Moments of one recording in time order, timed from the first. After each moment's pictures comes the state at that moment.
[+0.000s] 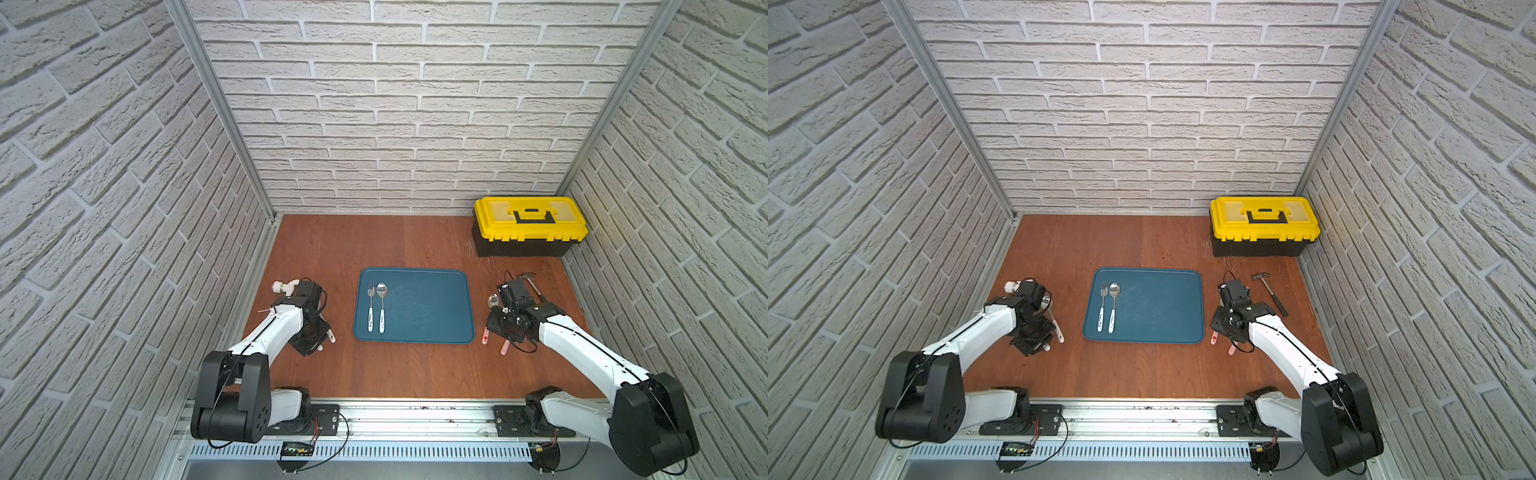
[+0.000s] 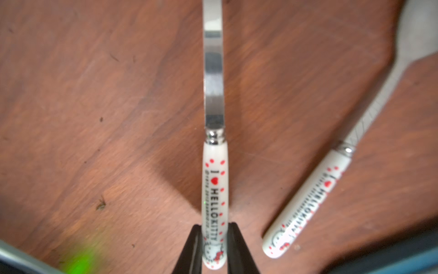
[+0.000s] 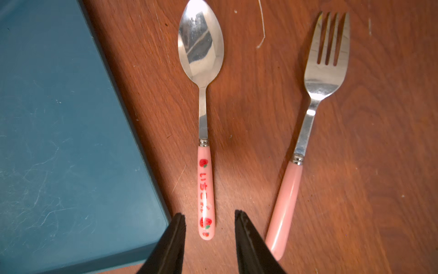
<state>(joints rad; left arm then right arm) 0.01 1.29 0.67 -0.89 0.01 -0.99 0.21 1.17 0.66 -0.72 0.07 0.72</state>
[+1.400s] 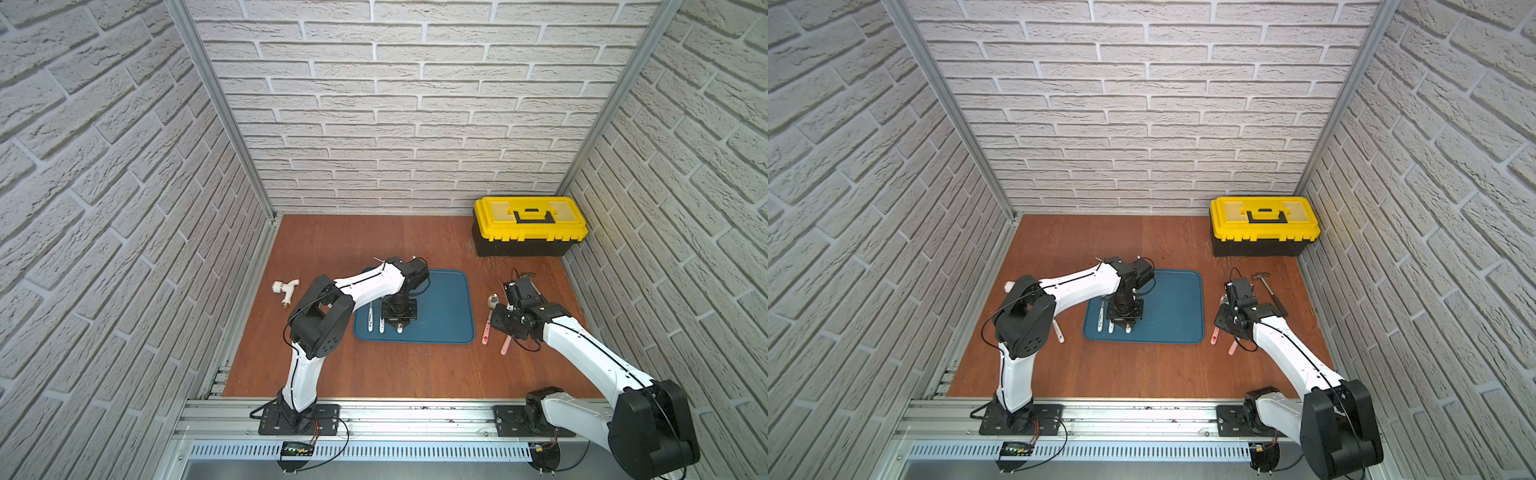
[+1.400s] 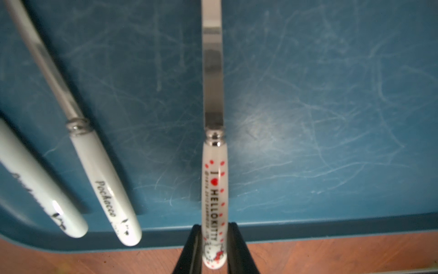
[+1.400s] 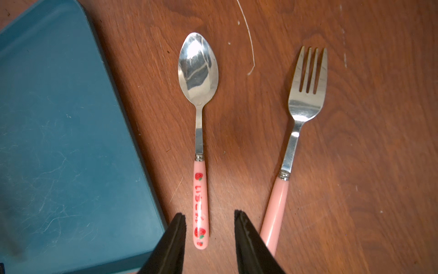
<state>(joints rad) -0.69 2.01 1.50 -1.11 0.15 -0.74 0.16 1.14 0.66 -0.70 0.07 0.65</state>
